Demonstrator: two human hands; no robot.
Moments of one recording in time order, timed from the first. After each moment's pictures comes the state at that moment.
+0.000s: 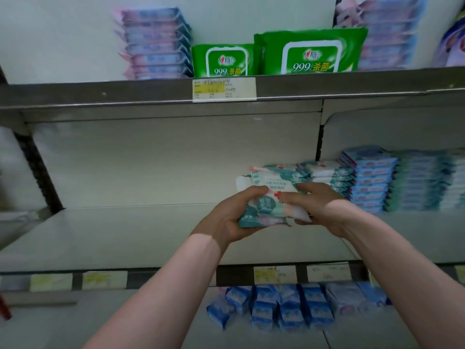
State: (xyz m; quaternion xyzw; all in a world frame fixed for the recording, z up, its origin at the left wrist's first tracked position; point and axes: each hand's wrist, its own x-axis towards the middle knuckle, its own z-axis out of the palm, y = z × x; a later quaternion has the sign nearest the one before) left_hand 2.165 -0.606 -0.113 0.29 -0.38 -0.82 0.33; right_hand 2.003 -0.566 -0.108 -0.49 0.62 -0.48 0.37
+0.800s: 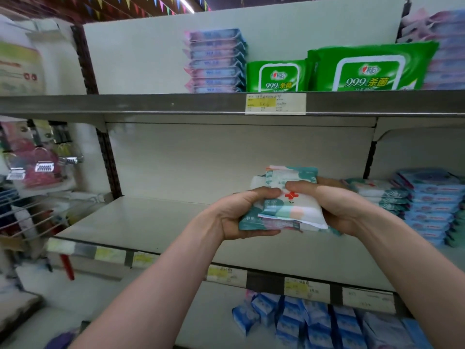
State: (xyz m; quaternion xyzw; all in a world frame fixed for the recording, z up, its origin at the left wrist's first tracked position) left_hand 2.229 -0.578 -0.076 0.39 -0.48 -0.71 0.33; right_hand 2.053 -0.573 -0.069 -0.52 0.52 -0.44 0.52
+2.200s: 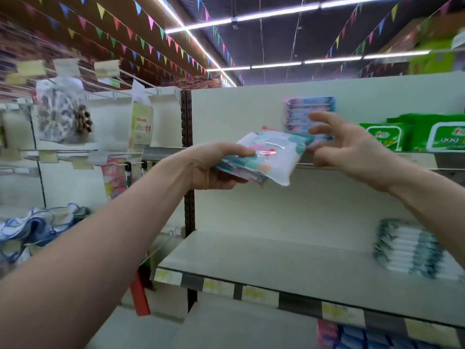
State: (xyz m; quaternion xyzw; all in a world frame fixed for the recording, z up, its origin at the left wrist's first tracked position) left_hand 2.537 -0.521 0.074 0.49 -0.60 -0.48 0.41; right_hand 2.297 -0.511 0.070 -0.76 0.39 -0.51 0.14
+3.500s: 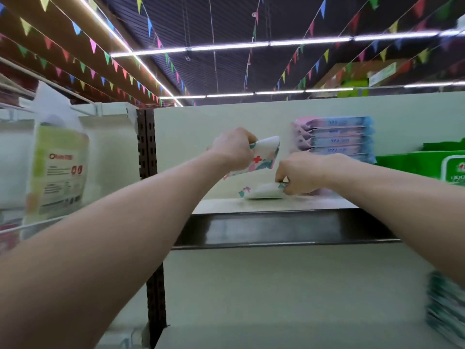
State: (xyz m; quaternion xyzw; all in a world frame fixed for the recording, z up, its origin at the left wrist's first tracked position) left_hand 2.537 -0.809 0.156 0.46 -0.81 0.03 0.36; right_hand 2.382 -0.791 0.135 -0.73 0.63 0.00 -0.26
